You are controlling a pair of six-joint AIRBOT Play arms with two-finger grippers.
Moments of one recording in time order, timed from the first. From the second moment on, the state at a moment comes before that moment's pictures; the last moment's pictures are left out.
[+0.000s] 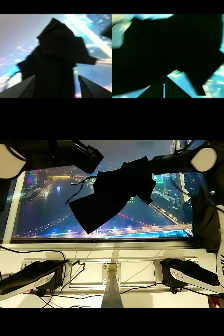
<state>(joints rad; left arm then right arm) -0.57 -1.16 1.68 1.47 -1.08 -1.45 0.32 -1.24 1.49 -1.37 1.14 1.50</state>
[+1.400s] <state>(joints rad) 0.13 -1.00 1.50 1.72 -1.27 -1.50 0.89 -1.76 1.49 -1.36 0.81 0.73</state>
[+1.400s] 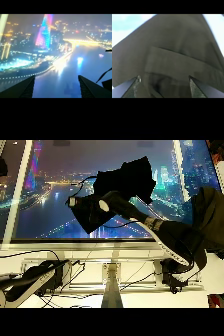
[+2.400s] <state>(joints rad) 0.13 -1.10 1.49 1.63 -1.25 -1.50 0.86 -1.81 1.59 -1.64 0.77 0.73</state>
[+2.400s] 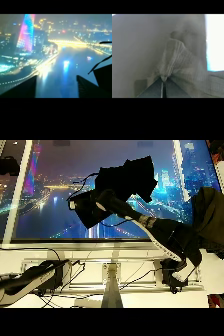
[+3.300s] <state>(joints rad) 0.13 -1.16 0.70 0.86 -1.17 -1.24 0.00 -1.40 1.65 -1.51 1.21 1.43</state>
